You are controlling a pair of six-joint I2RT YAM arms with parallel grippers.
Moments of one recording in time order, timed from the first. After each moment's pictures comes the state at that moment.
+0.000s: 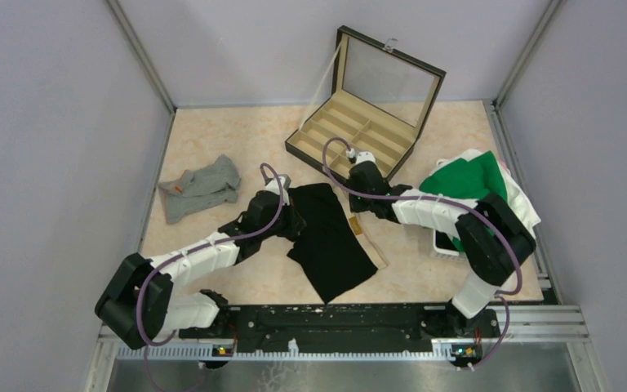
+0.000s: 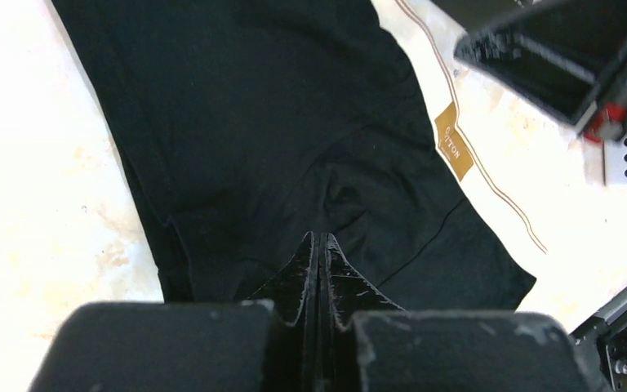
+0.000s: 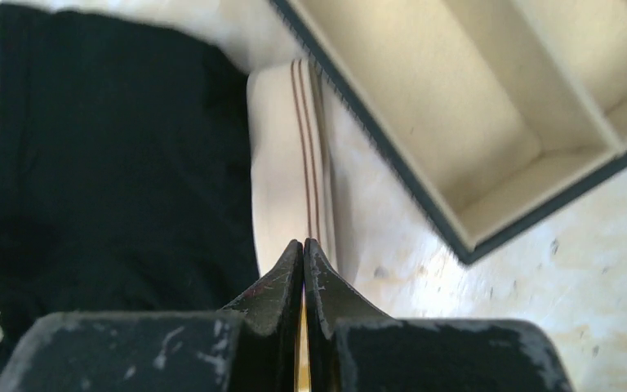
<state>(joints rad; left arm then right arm) -0.62 1.23 0.53 0.11 0.04 -0.56 0.70 1.63 0.93 -0.08 0.18 0.40</state>
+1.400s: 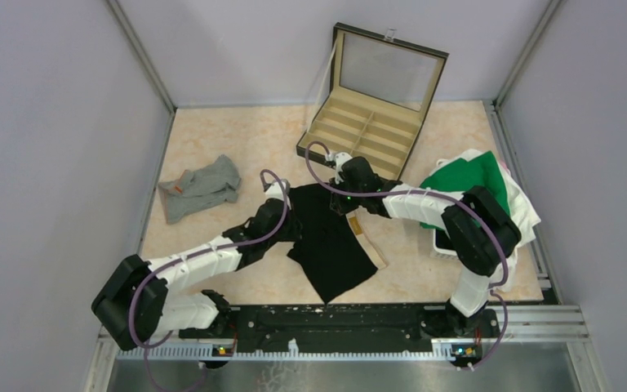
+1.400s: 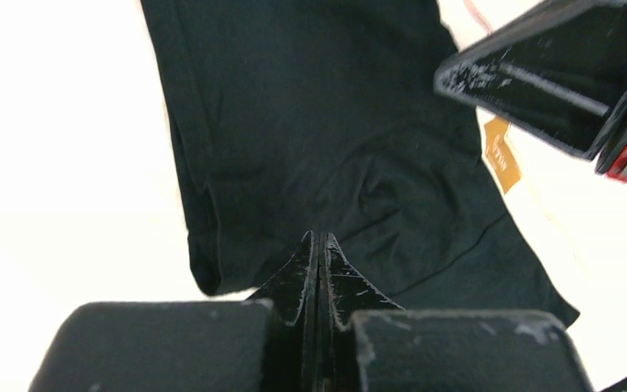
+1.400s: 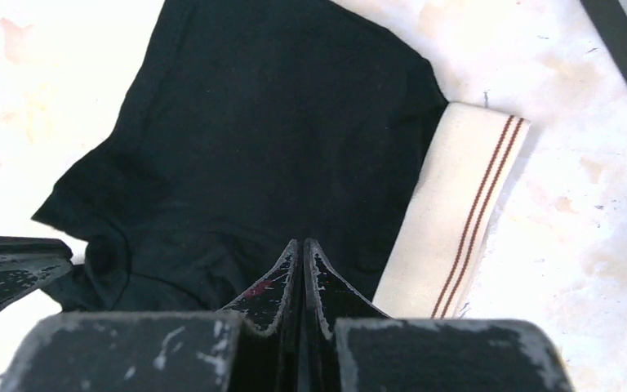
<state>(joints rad) -0.73 1.19 0.50 0.03 -0.19 -0.65 0.71 1.77 1.05 -0.03 -0.12 0.23</state>
